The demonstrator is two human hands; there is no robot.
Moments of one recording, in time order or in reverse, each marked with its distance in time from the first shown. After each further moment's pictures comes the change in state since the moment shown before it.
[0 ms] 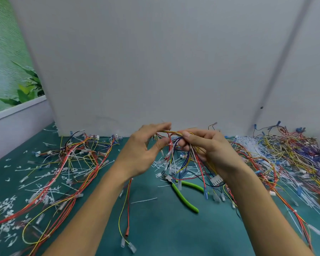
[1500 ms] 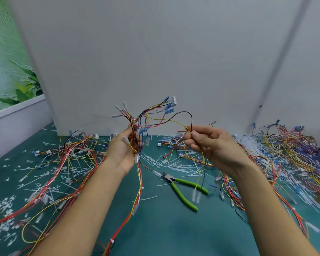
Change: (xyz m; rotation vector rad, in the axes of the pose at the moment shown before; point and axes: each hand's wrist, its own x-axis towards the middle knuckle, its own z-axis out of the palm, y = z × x) left_hand 0.014 -0.030 -0.001 -1.246 0.424 -0.828; right_hand 0.007 0.009 -0.031 0.156 0.017 -0.030
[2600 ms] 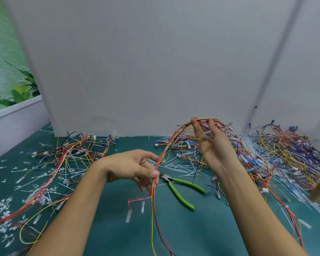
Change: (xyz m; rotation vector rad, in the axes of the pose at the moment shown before) left_hand -0.027 0.009 -0.013 1.068 -0.761 -0.342; right_hand 0.012 0.000 0.014 0.642 0.391 -0.049
